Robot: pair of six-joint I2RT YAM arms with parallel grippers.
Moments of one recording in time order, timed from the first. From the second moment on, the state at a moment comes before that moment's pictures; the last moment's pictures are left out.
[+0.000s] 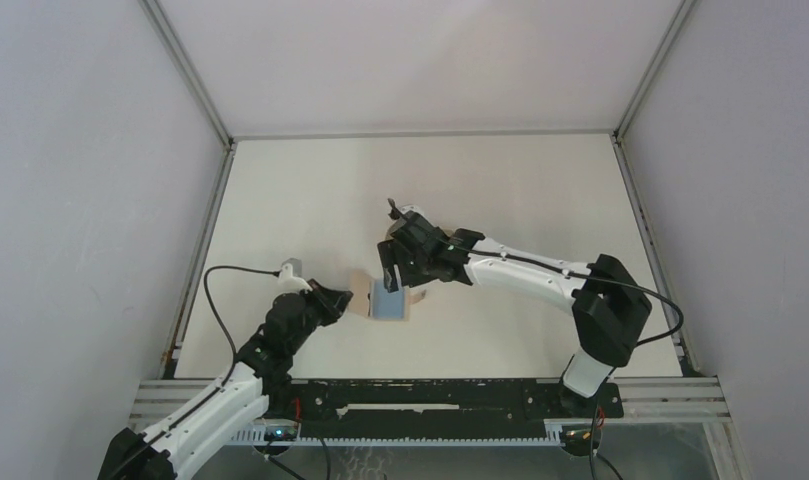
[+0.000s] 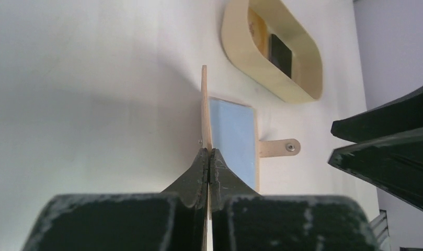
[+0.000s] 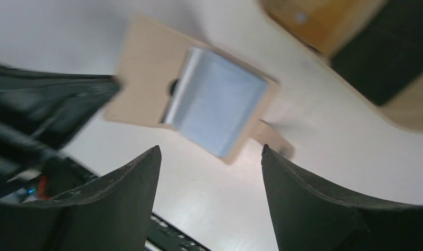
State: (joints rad) left arm -0.53 0.56 0.04 0.12 -0.12 -0.87; right arm 0.95 1.69 1.26 -0.56 0.12 0.58
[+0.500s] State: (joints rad) left arm -0.51 0.56 0.14 0.19 0.05 -0.86; right arm 0.80 1.61 1.01 0.00 -0.37 0.67
